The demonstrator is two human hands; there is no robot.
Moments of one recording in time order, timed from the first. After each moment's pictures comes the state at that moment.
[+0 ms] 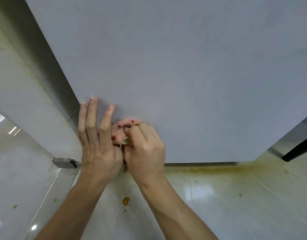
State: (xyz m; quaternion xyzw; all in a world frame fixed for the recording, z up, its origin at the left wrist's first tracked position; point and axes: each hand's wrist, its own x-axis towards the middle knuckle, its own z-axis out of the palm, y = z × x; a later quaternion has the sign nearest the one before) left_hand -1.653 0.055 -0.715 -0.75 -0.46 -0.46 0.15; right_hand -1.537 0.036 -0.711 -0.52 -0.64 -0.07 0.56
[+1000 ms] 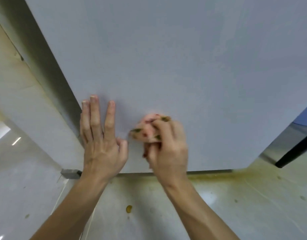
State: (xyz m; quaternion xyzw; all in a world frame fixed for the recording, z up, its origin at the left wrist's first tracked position) left_hand -1.648 0.060 -0.658 -0.75 -0.46 -0.44 0.19; right_hand -1.486 0.022 -0.662 -0.53 -0.61 -0.09 0.58
